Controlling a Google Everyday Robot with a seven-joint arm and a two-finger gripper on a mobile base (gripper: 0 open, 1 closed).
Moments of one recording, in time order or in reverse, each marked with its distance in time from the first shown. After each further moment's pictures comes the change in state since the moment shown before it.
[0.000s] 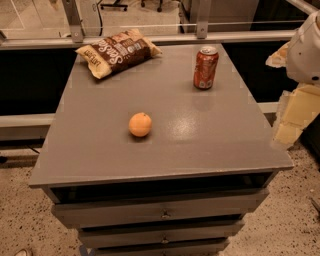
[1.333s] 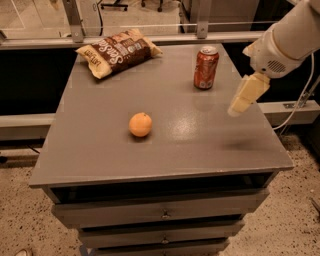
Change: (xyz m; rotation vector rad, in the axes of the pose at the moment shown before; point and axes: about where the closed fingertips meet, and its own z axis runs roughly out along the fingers) arm -0.024 -0.114 0.085 0.121 -0.186 0.097
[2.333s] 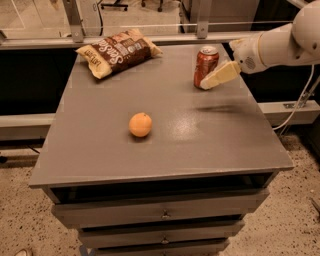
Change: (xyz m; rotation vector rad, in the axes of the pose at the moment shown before) arm -0.042 -0.096 0.082 0.066 -0.451 0.241
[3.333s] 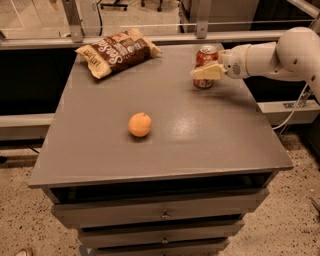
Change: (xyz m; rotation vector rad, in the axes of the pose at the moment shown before) arm -0.003 -0.015 0.055 -0.063 -0.206 0.114
